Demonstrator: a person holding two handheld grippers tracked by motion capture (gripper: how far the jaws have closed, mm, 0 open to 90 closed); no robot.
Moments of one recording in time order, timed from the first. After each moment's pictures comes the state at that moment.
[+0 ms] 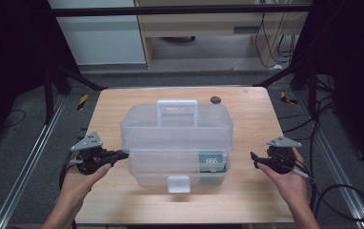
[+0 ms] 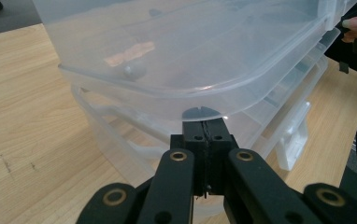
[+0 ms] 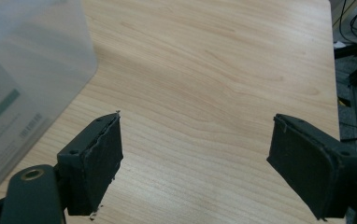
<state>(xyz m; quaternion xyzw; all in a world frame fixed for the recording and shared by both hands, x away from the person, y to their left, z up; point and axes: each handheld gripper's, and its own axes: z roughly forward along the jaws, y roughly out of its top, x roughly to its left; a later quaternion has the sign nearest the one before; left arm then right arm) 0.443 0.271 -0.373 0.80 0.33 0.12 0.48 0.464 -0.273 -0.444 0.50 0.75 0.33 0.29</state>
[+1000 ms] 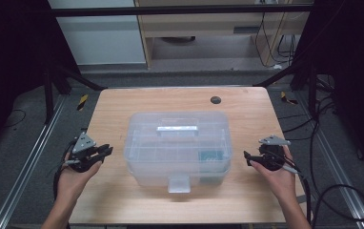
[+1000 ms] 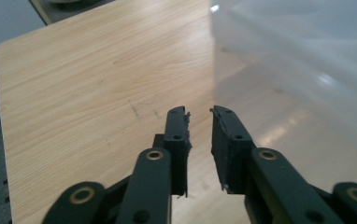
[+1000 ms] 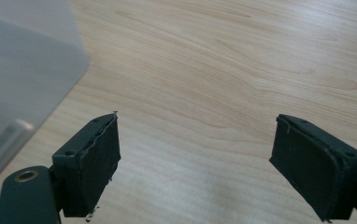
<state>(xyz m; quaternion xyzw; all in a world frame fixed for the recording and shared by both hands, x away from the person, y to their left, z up) 0.477 0.316 -0.424 0.80 0.40 0.25 0.38 0.489 -0.263 -0.473 0.51 0.75 0.33 0.27</state>
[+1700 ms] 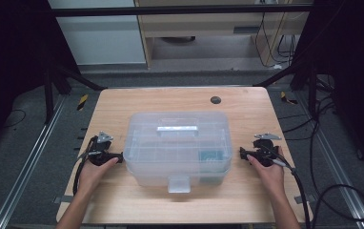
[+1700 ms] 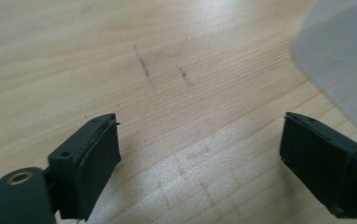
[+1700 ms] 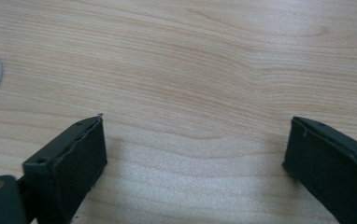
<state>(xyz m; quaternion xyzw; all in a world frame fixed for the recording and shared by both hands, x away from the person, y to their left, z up) 0.540 0.304 -0.503 0.80 0.46 0.21 0.32 0.527 -0.259 -0.512 0.59 0.70 0.30 0.26</state>
